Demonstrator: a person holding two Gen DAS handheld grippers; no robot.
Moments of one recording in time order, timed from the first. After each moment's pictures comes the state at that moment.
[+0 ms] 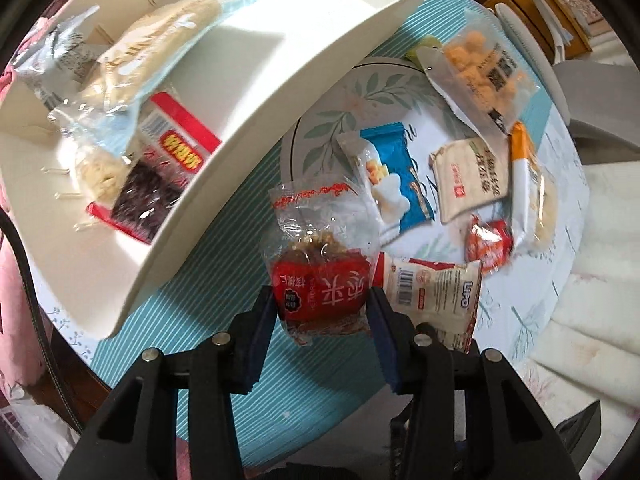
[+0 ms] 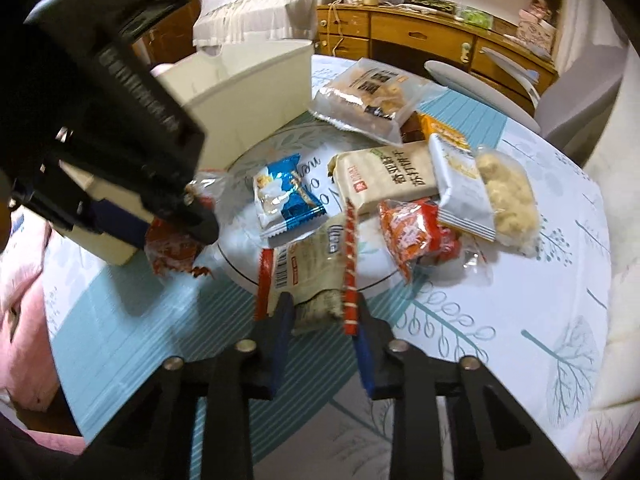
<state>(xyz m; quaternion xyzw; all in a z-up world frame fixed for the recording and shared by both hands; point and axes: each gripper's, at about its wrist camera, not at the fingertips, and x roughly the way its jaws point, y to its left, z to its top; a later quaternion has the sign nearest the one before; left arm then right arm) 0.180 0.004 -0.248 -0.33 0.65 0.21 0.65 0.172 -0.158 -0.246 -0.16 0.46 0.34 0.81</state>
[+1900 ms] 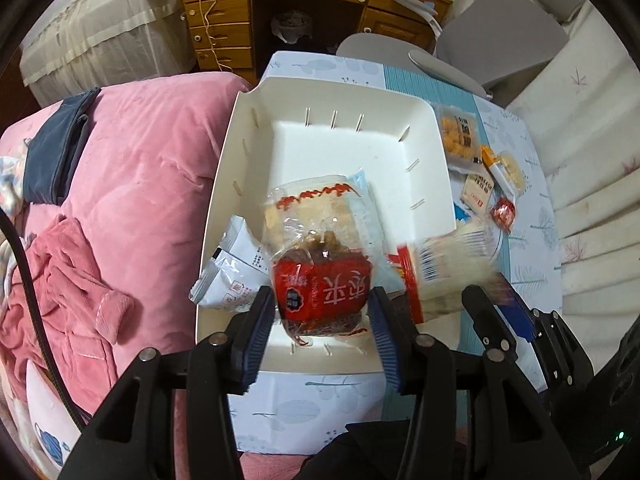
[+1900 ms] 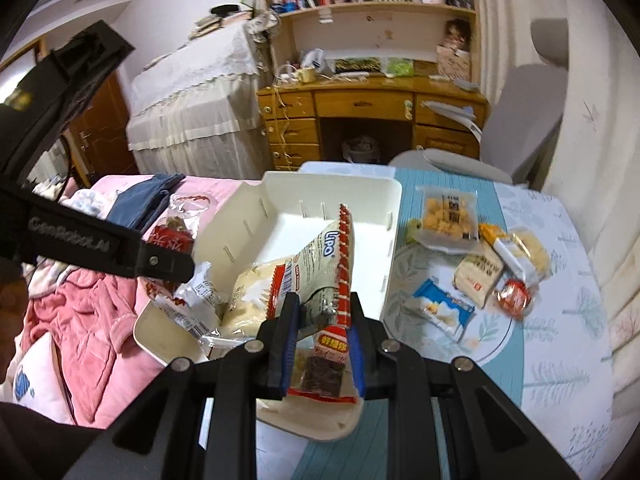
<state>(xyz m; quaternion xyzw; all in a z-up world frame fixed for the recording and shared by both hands) 0.117 0.202 -0.113 -0.09 0.60 0.02 0.79 0.083 0.030 -0.145 -0.02 0.39 0.19 0.90</state>
